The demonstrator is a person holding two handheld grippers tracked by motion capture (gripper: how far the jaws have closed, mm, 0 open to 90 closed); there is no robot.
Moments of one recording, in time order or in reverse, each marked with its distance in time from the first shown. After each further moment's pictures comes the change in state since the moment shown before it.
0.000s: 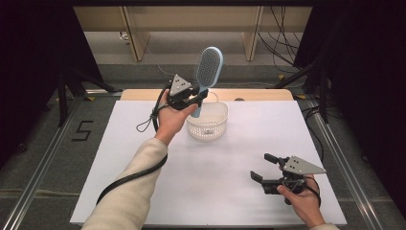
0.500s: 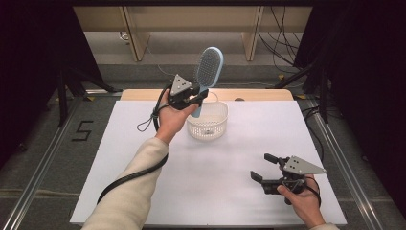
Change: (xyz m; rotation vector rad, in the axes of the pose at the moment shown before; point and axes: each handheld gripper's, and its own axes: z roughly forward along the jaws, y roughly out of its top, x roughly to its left) left arm 0.001 -0.001 0.003 0.004 0.002 0.000; right arm 0.000 0.000 0.000 -0.002 0.001 0.000
